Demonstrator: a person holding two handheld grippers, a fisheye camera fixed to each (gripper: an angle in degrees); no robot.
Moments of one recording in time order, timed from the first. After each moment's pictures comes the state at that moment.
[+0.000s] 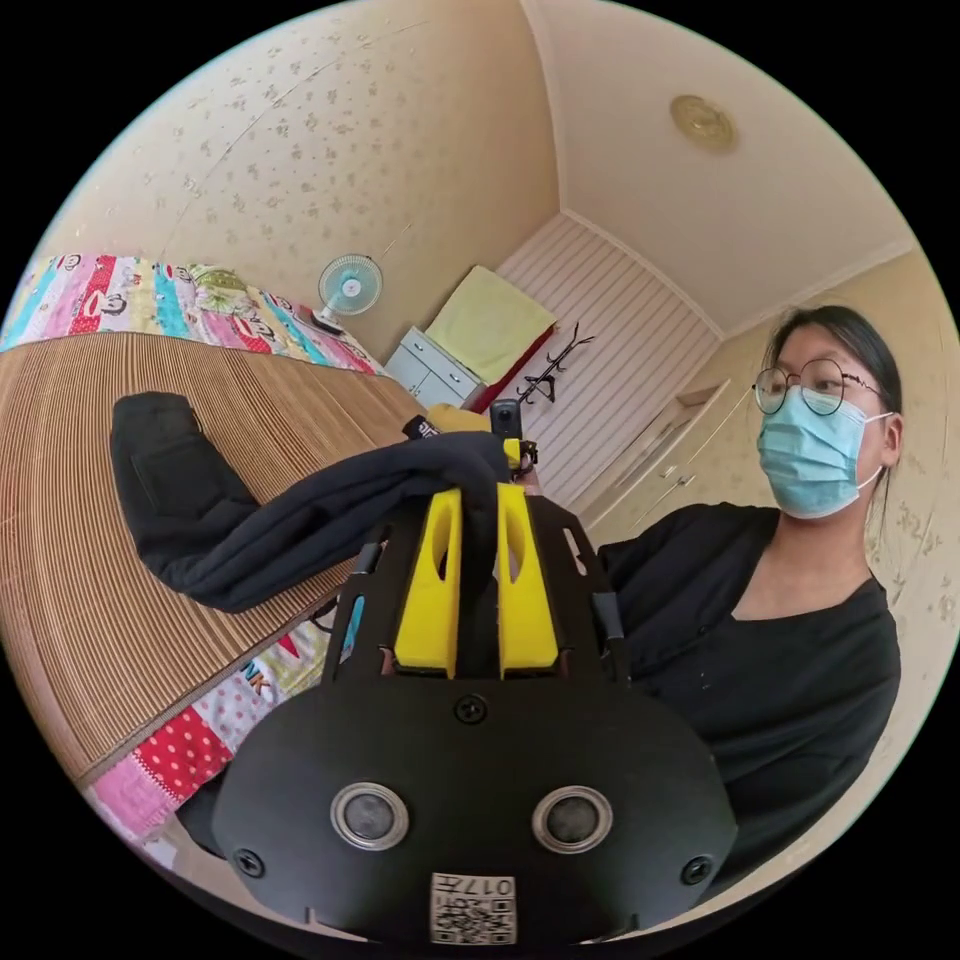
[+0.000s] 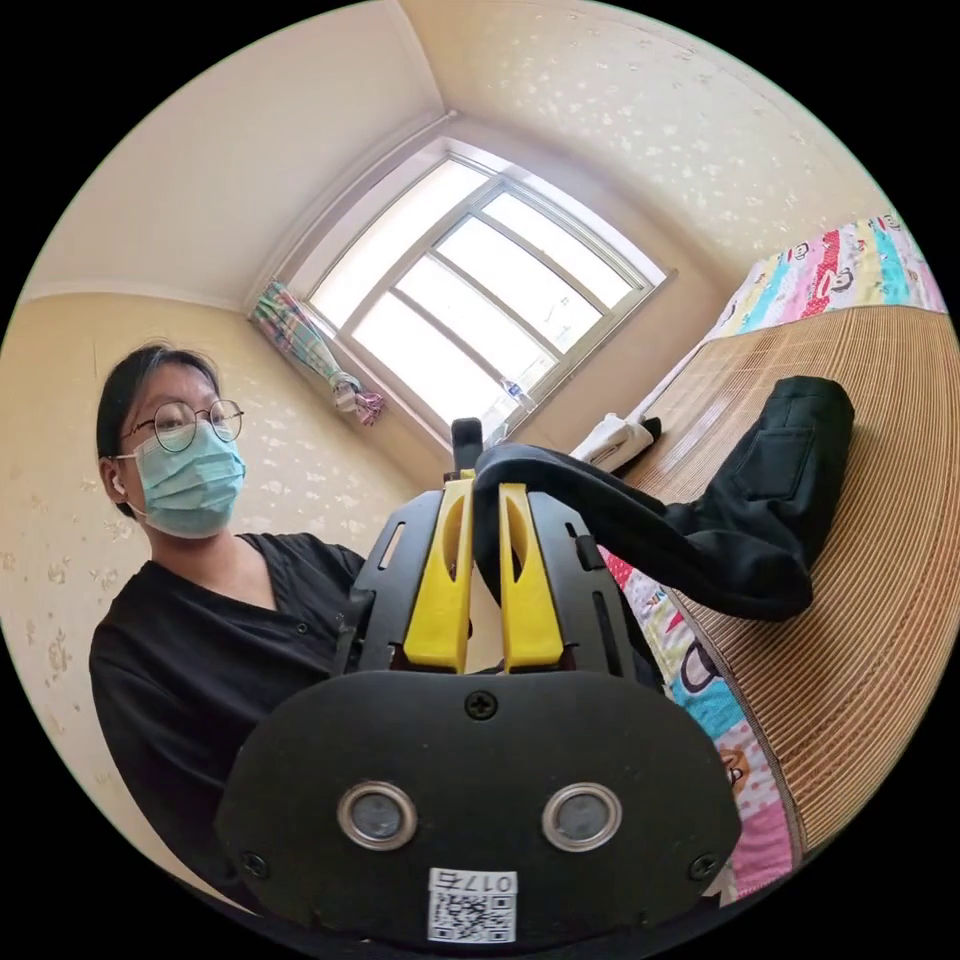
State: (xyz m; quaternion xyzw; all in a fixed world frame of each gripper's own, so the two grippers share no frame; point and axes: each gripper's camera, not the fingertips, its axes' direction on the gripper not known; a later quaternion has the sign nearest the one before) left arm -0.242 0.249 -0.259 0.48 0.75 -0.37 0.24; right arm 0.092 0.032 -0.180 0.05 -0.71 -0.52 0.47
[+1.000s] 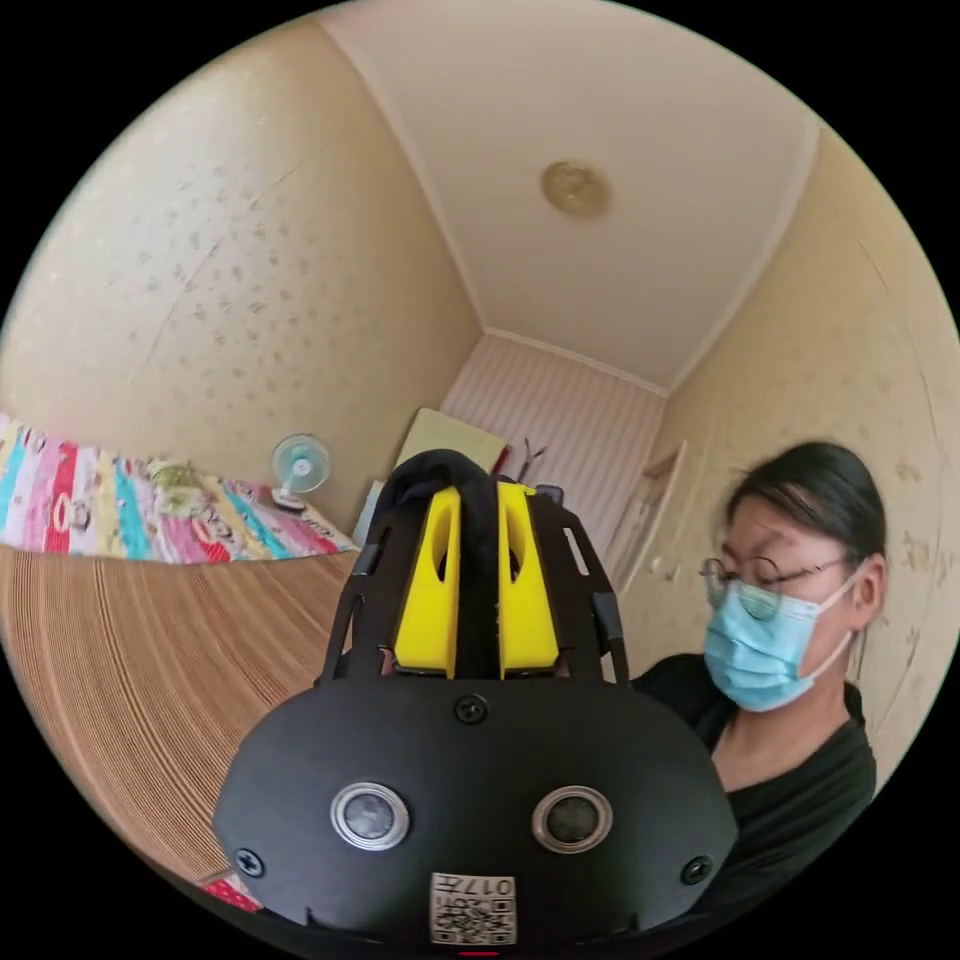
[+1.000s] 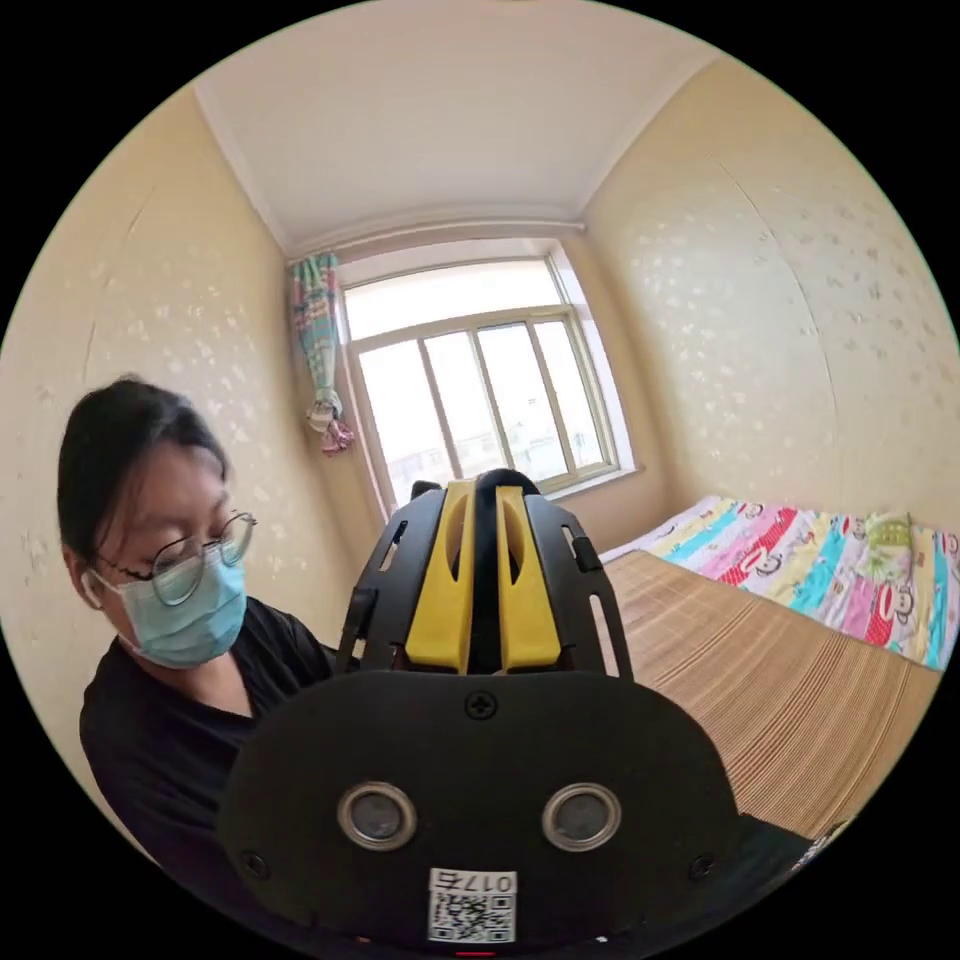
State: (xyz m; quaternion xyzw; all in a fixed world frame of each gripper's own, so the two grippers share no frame) left arm -0.477 0.199 -0.284 0.54 0.63 -0.51 0.23; right arm 0.090 0.046 -0.487 0.29 -0.61 -0.52 0.52
